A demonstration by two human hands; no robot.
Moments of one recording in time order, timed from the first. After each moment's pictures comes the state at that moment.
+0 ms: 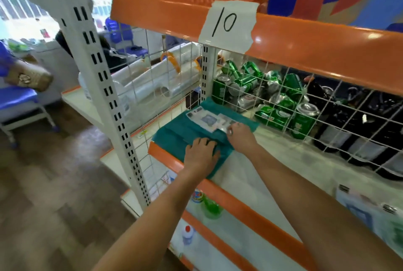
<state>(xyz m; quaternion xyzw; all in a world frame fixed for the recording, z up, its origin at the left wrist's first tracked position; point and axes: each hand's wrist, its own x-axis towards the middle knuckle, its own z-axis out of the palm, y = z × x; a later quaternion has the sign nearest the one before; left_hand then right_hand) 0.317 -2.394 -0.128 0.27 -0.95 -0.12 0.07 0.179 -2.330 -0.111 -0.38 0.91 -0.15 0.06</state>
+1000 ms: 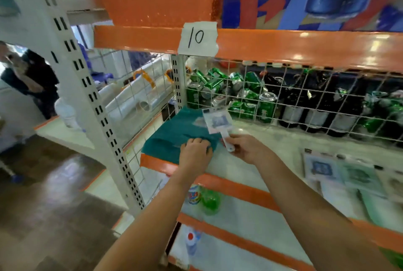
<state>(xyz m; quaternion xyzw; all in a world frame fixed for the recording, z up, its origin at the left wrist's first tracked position) 0.341 -2.379 -0.105 0.17 -0.97 -0.10 0.11 0.244 -2.250 -0.086 -0.04 0.60 -0.71 0.36</state>
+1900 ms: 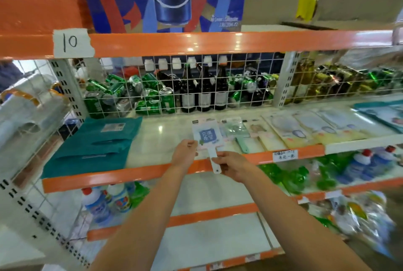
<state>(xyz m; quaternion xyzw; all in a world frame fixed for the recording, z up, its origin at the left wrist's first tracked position) 0.344 -2.187 -0.106 0.10 -0.82 -0.56 -0.01 0.368 -2.036 -0.105 0.12 0.64 -0.73 0.21</state>
